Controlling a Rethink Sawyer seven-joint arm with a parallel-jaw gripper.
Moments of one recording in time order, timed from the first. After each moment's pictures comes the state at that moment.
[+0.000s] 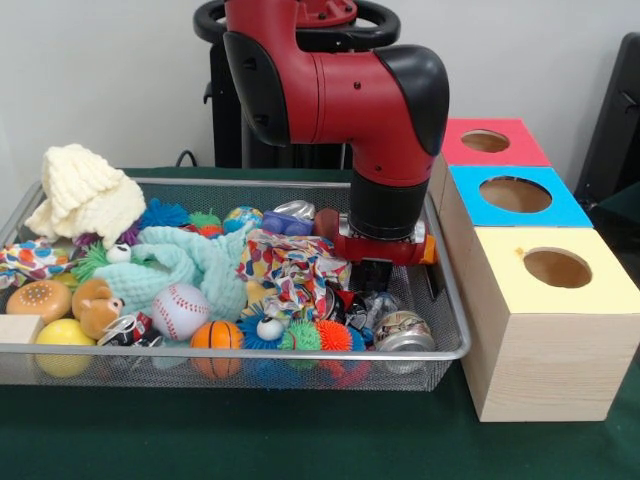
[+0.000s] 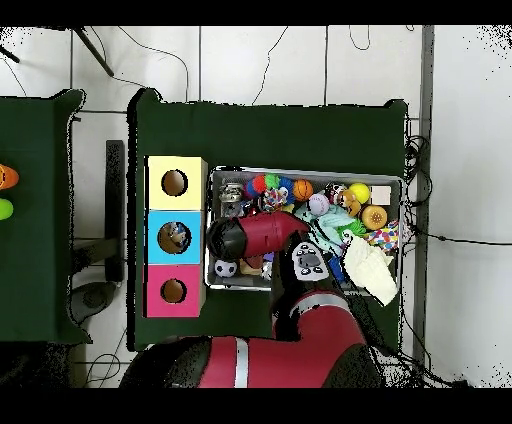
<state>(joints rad) -0.20 -0.37 0.09 1.58 -0.33 0.40 1.97</state>
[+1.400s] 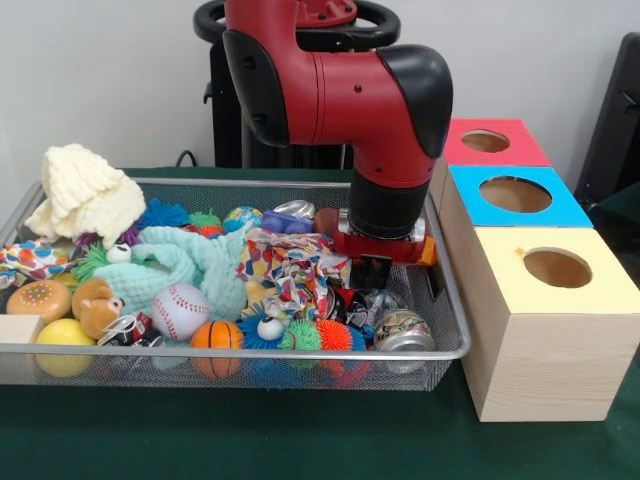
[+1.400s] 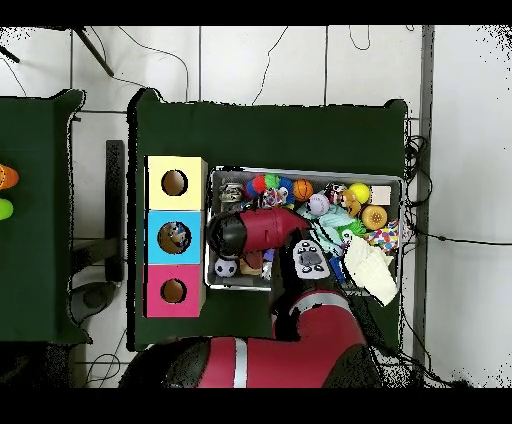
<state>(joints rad) -0.20 -0.37 0.09 1.56 -0.31 0.50 1.97</state>
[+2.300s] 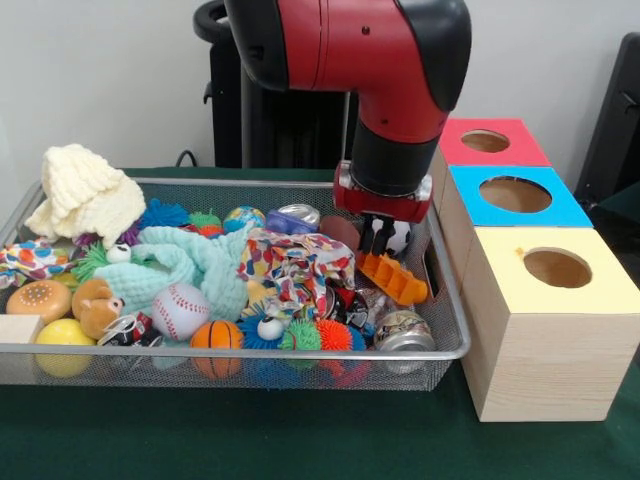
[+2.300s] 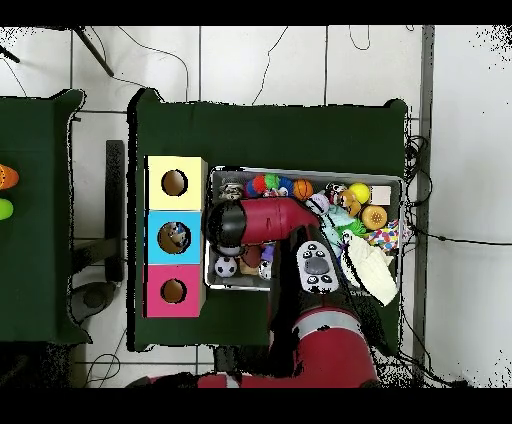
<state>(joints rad) -0.20 -0.50 0.09 1.56 -0.27 0.70 1.97</state>
